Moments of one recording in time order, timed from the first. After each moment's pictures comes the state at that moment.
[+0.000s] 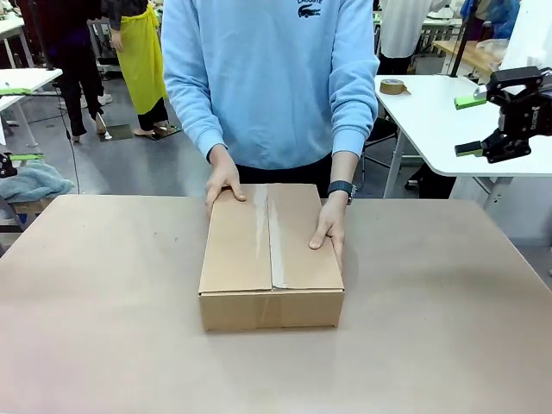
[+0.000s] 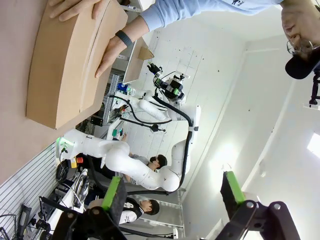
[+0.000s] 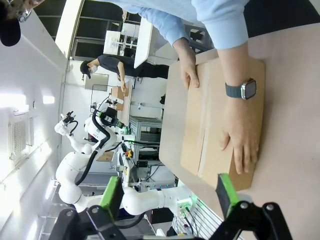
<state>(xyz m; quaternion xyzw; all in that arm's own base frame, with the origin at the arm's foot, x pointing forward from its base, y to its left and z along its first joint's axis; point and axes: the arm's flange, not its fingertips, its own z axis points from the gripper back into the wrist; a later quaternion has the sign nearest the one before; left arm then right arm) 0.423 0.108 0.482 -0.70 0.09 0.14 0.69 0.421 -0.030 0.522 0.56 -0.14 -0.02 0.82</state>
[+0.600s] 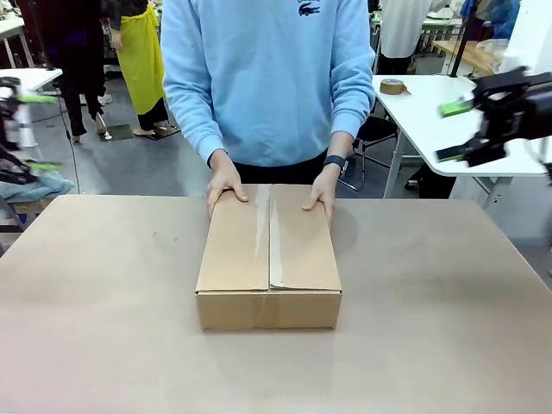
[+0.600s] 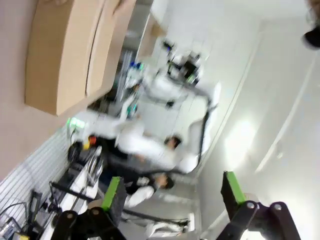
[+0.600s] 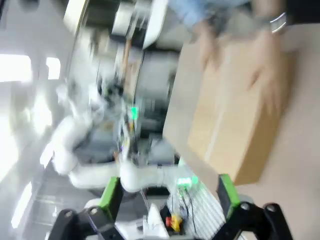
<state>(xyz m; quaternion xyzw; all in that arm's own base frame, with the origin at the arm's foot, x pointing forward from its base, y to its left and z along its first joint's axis) 0.432 0.052 0.477 -0.68 0.14 0.07 0.72 0.420 0.022 0.514 0.58 -0.09 0.10 0.80</state>
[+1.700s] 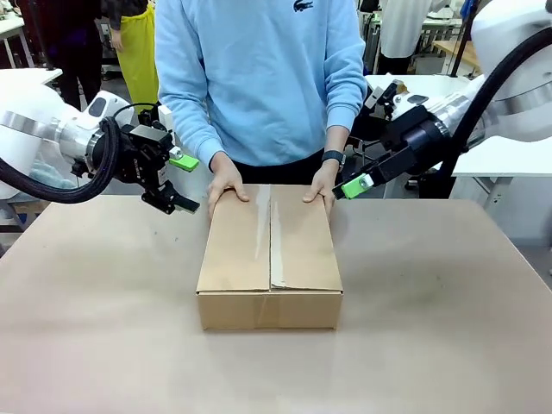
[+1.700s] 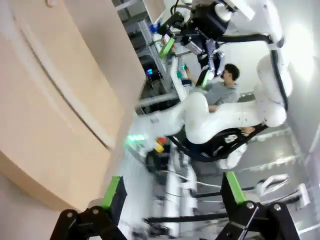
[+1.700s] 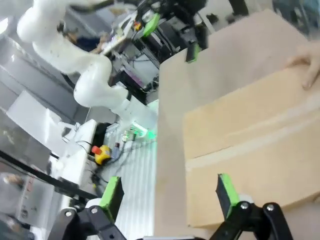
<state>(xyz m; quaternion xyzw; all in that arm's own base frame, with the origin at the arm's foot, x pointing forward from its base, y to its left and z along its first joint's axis) 0.463 -0.142 0.435 -0.63 0.00 -0.26 0.73 0.431 0.172 0.459 0.50 -0.17 0.50 0.69</state>
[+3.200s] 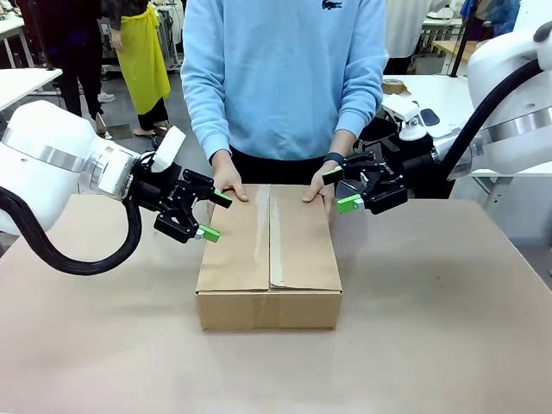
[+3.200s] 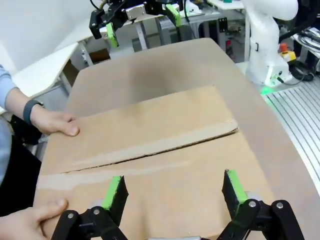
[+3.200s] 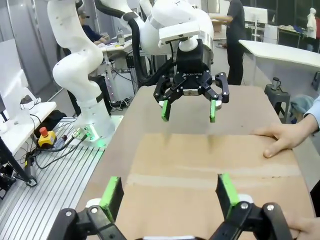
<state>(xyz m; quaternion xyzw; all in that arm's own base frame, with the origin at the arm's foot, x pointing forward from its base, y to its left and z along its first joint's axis) 0.447 -0.179 0.384 -0.35 -0.39 -0.67 0.52 0.447 0.158 0.416 0.47 -0.37 0.59 0.55</state>
